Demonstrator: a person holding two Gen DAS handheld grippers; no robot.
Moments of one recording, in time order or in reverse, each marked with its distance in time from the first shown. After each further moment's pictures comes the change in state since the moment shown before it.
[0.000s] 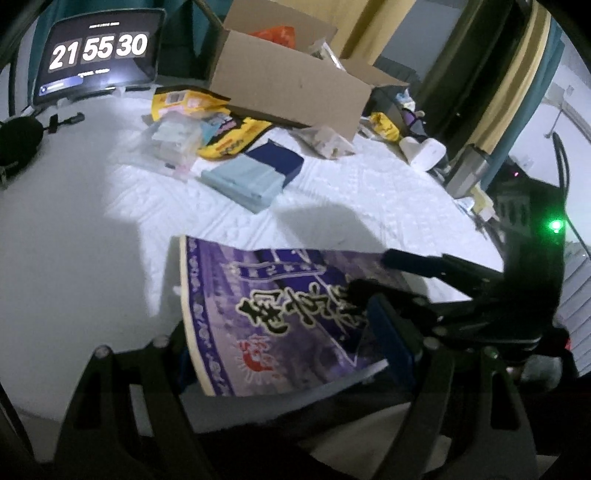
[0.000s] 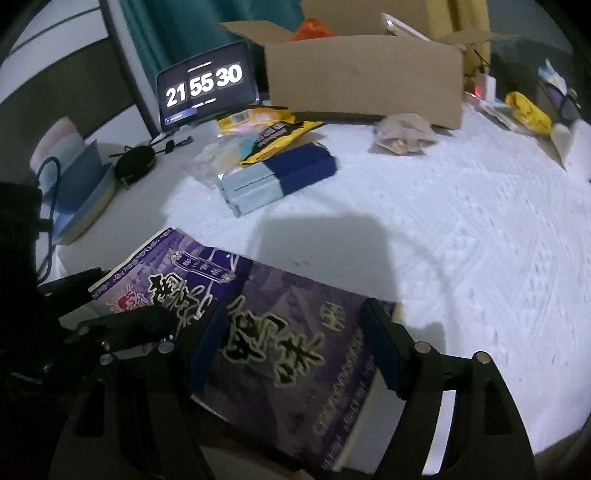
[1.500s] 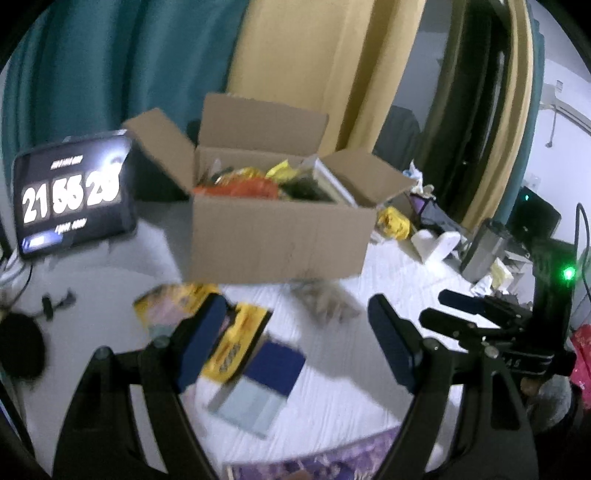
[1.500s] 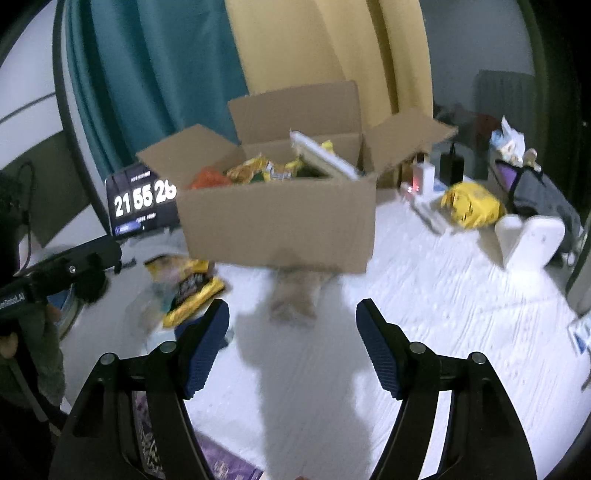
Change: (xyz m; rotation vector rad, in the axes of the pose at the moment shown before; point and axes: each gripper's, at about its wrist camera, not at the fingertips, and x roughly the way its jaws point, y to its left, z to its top) left arm -0.003 -0.030 0.157 0.105 -0.233 0.101; right arm -0.056 -0.096 0.106 0.084 -0.217 -0.122
